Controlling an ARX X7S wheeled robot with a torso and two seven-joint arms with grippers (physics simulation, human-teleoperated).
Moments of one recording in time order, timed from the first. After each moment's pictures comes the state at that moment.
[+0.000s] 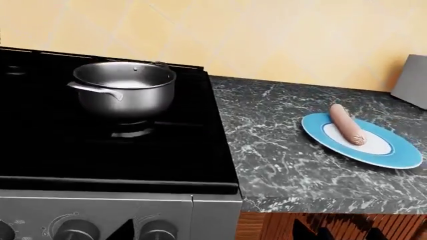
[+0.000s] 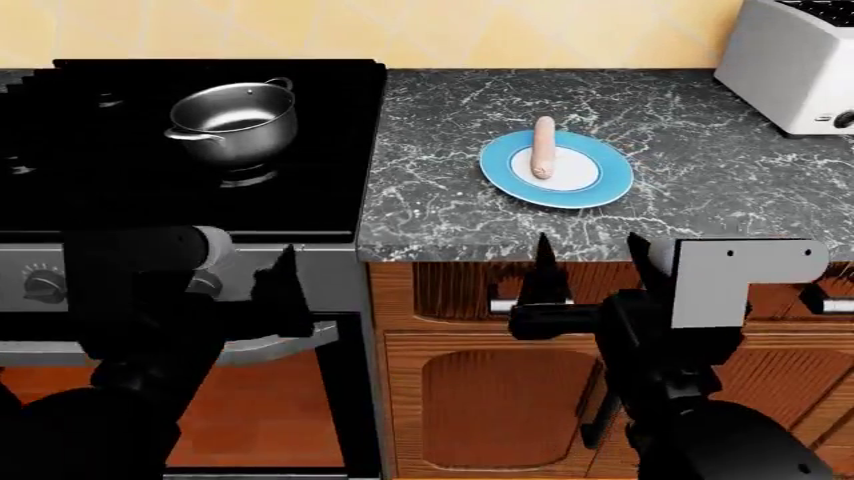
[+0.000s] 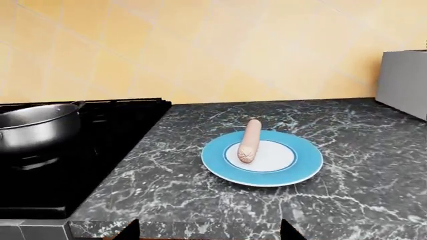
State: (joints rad) left arm -0.50 -0.27 -0.29 0.78 -1.00 -1.39 -0.49; right arm 0.44 0.14 0.10 -0.89 0.54 1.30 0.30
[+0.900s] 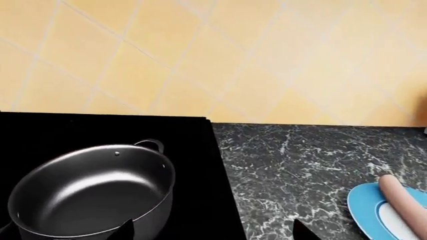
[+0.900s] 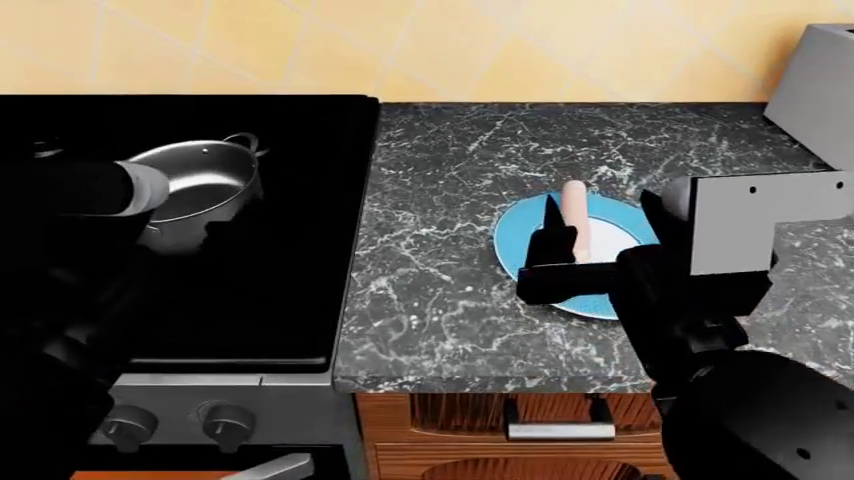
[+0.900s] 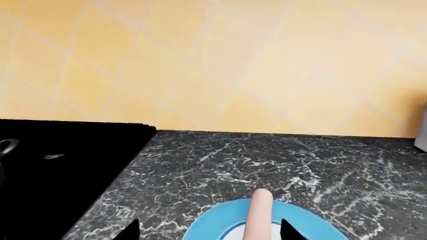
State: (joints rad) left arm -0.70 -0.45 -0.34 0.69 -1.51 -1.42 -0.82; right arm 0.68 0.21 0.17 -0.85 0.89 1.50 0.54
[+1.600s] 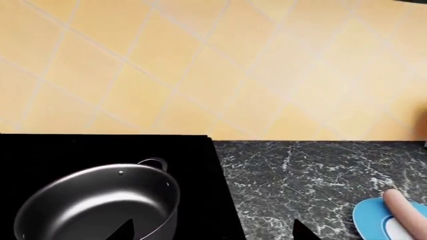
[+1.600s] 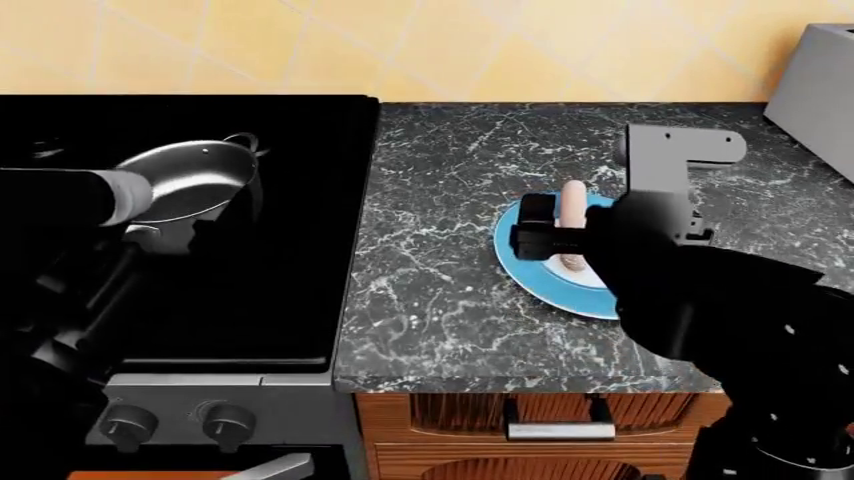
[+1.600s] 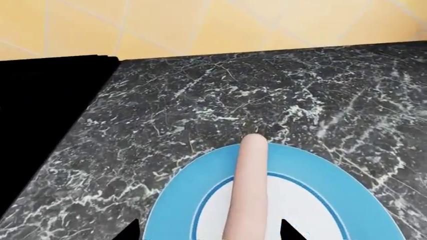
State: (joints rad) left arm -0.61 -0.49 -0.31 0.75 -1.28 -1.28 -0.59; right arm 0.89 0.24 0.01 -0.24 0.92 1.40 0.66
